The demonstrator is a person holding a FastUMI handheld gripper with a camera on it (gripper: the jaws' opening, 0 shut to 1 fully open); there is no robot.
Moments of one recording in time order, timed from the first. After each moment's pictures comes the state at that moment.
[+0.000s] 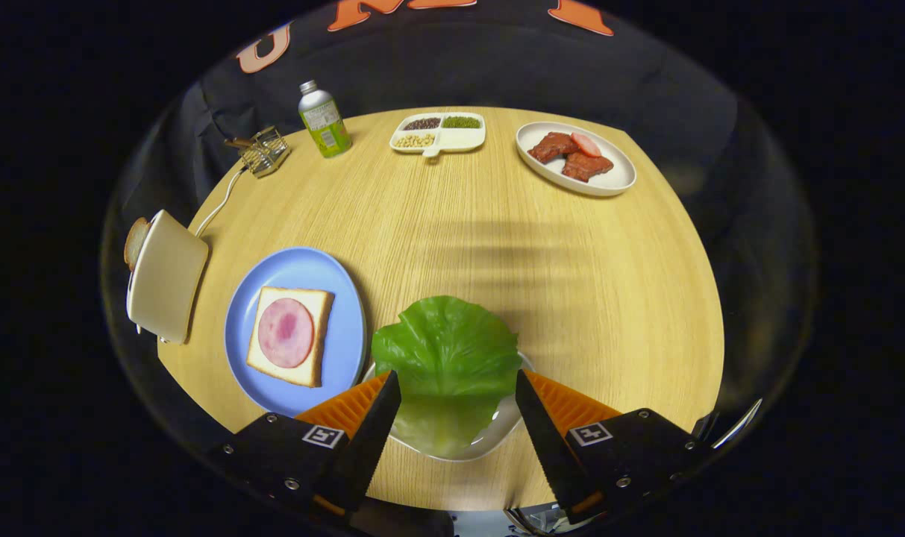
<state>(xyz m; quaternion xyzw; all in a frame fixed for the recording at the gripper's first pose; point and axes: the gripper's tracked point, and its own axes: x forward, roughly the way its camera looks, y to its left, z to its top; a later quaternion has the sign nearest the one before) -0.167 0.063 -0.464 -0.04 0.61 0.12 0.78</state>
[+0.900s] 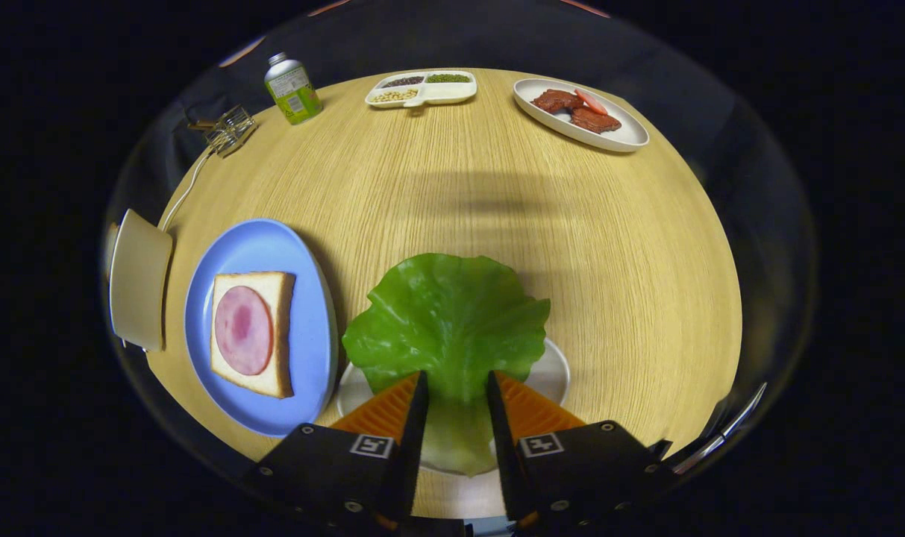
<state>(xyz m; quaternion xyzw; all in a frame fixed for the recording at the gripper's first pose) -0.172 0.075 -0.505 -0.04 0.64 0.08 0.76</state>
